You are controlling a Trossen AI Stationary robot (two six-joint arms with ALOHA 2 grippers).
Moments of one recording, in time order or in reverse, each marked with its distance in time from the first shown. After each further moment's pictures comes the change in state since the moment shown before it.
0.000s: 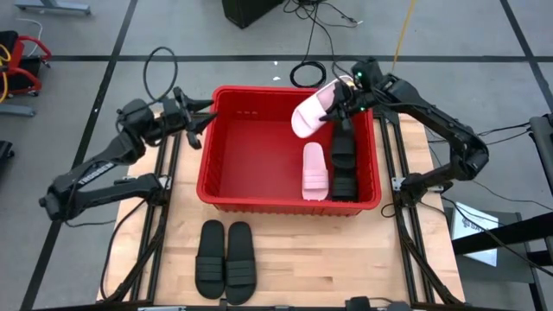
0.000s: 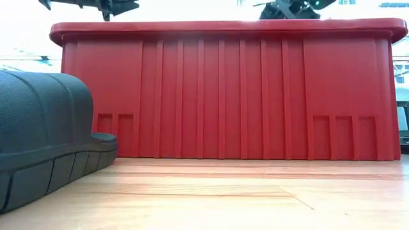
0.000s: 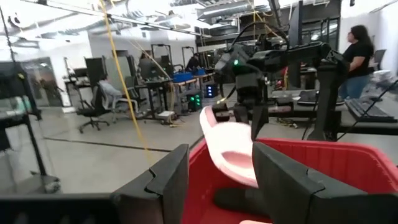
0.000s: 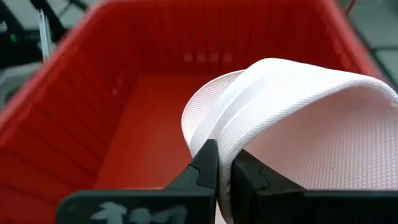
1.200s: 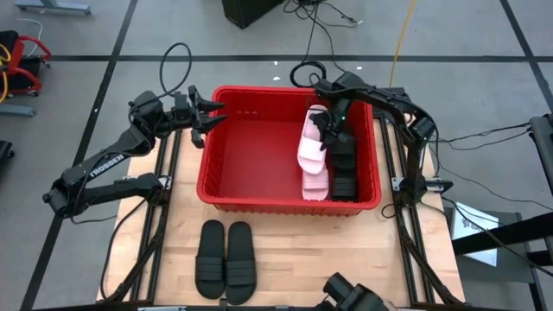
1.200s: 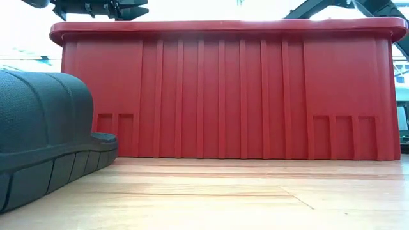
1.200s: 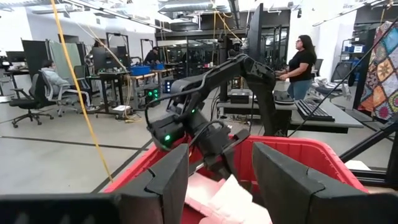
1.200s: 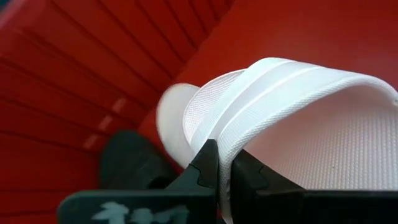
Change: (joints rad) left arm 0.086 0.123 0.000 0.105 0.270 -0.096; right arm 0.044 0.554 0.314 -0.787 -0.045 -0.854
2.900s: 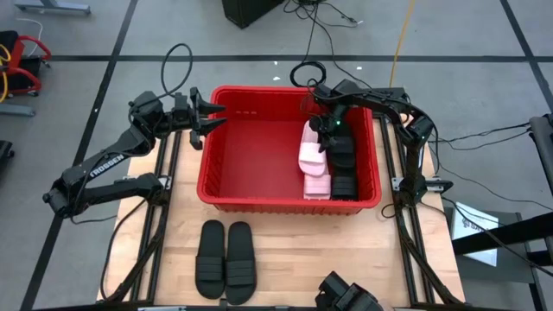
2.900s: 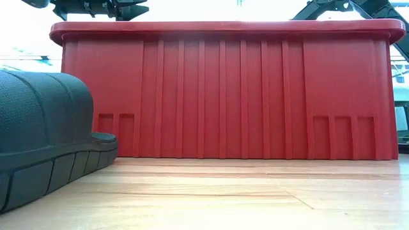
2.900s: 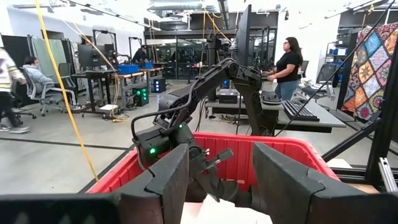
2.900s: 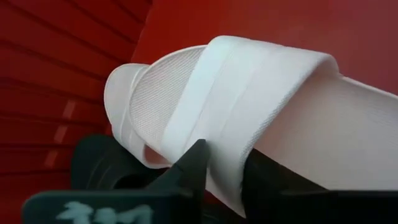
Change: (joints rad) left arm -0.001 0.000 0.000 0.000 0.049 -0.022; right arm 0.000 0.020 -0.113 0.236 0.106 0.330
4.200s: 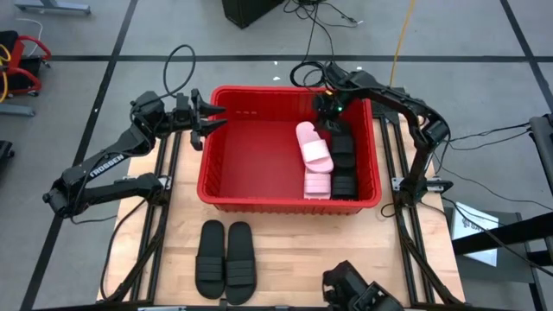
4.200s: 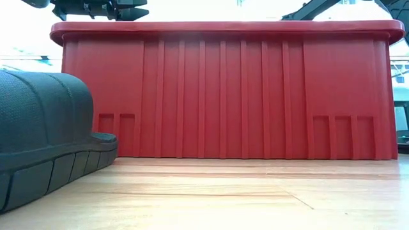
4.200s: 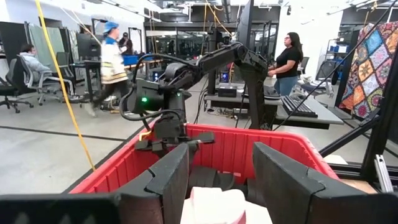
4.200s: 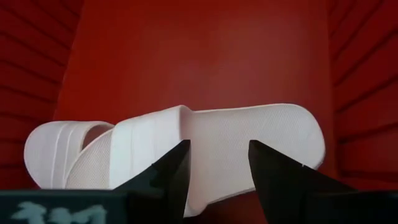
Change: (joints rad) left arm 0.000 0.000 0.000 -0.037 0.000 -0.008; right arm -0.063 -0.141 0.000 0.299 0.096 0.299
